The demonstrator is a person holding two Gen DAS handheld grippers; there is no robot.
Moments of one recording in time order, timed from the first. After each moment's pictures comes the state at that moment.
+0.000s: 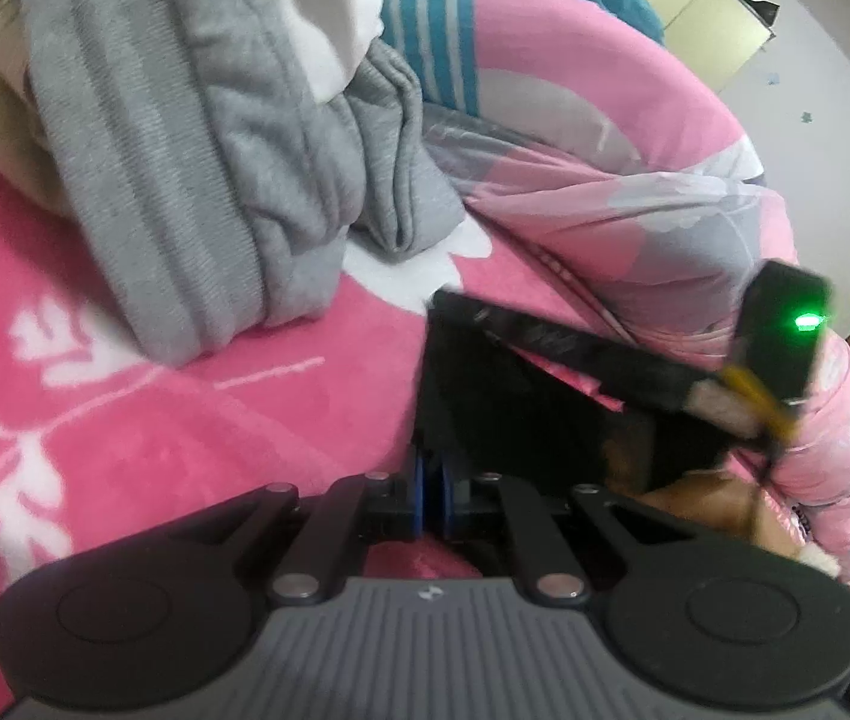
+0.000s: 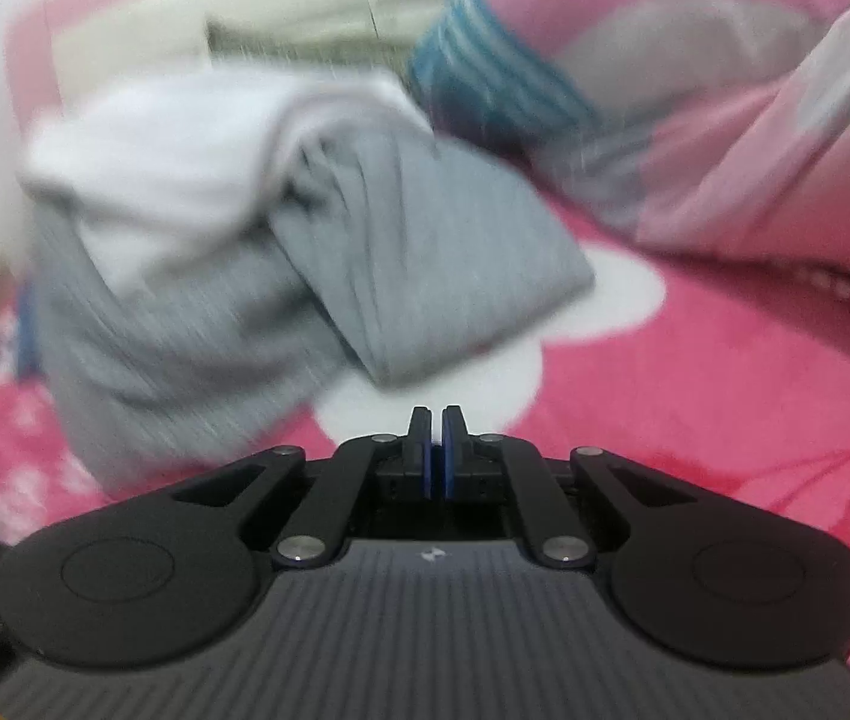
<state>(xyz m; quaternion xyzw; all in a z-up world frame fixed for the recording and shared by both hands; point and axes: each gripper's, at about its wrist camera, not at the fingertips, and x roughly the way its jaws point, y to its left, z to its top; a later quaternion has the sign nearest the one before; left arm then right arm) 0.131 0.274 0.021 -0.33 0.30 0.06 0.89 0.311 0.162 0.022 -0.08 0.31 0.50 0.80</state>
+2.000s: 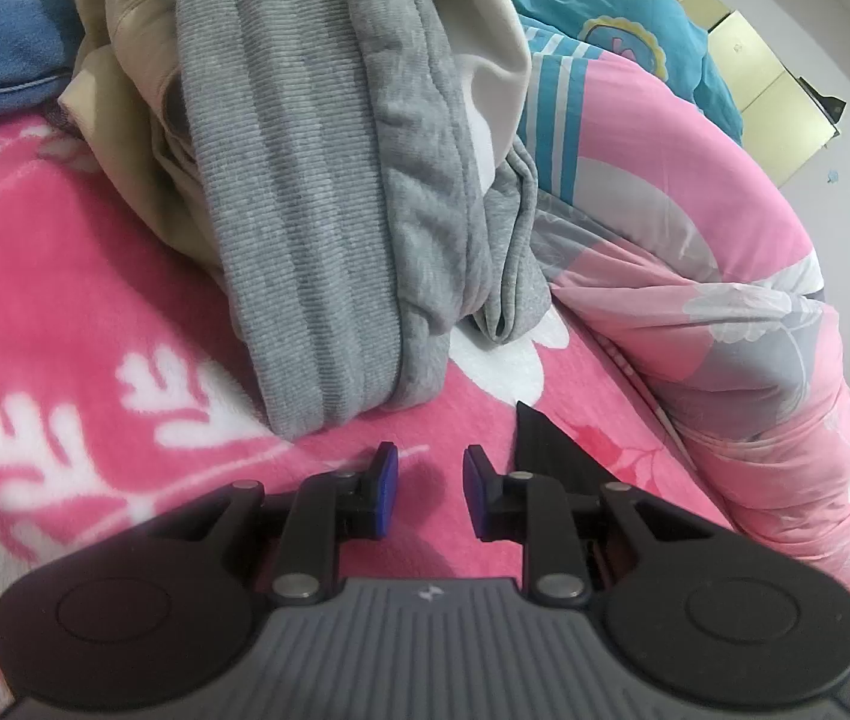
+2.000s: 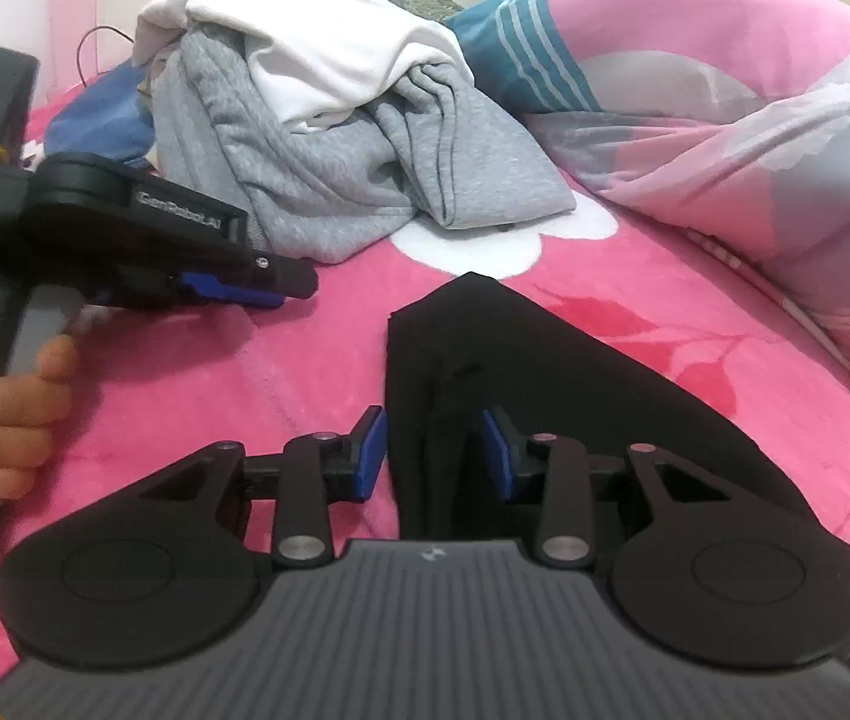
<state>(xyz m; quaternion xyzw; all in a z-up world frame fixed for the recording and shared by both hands) 0.120 0.312 0.010 -0.39 0.26 0.13 0.88 0.203 0.096 0.047 -0.21 0.28 0.44 0.82</state>
